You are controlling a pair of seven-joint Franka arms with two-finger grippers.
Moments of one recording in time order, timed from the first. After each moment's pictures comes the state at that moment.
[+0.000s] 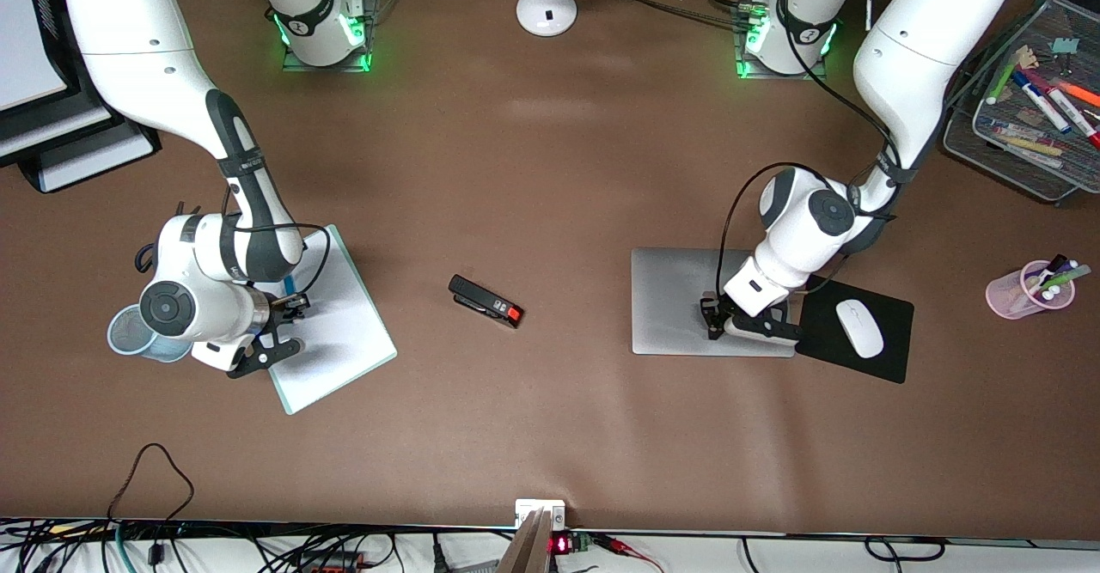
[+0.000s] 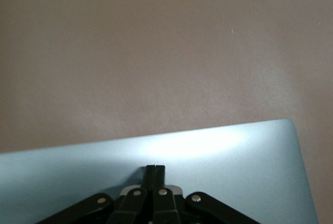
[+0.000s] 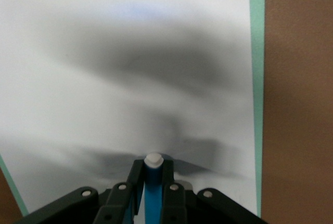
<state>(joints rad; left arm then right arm) 0.06 0.65 -0.33 -1.96 0.09 2.93 -0.16 0.12 0.75 -0.06 -1.56 0.01 2.13 -0.34</state>
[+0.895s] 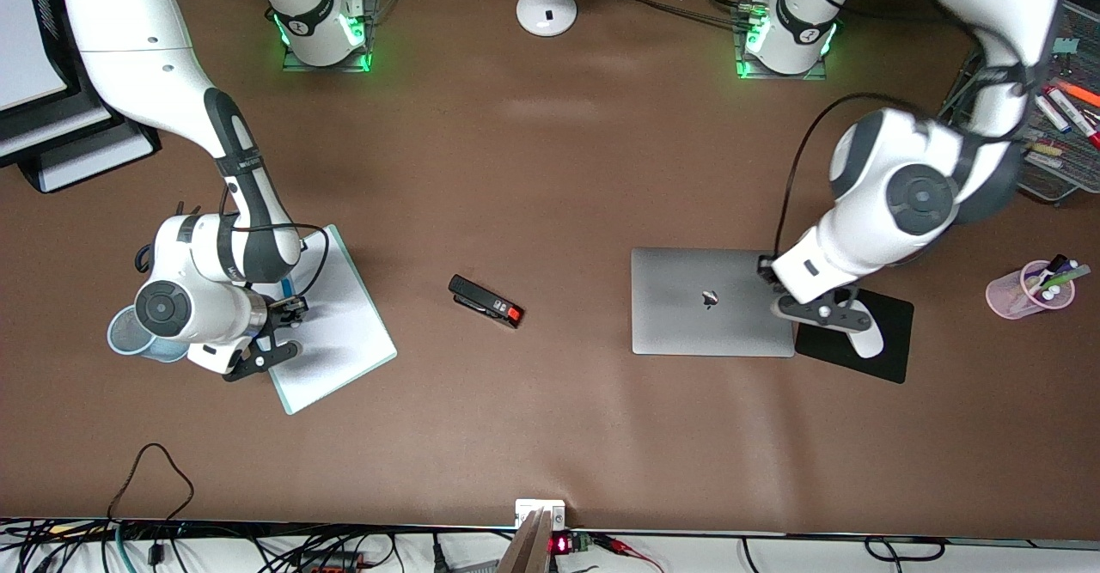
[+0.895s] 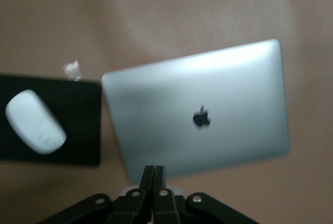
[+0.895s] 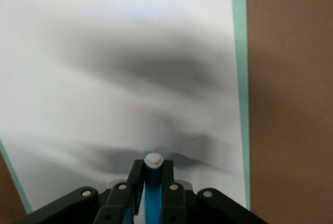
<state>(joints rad) 0.07 0.36 -0.34 -1.66 0.10 1.90 -0.10 0.12 0.74 -0.06 -1.53 0.01 2.13 -0.34</state>
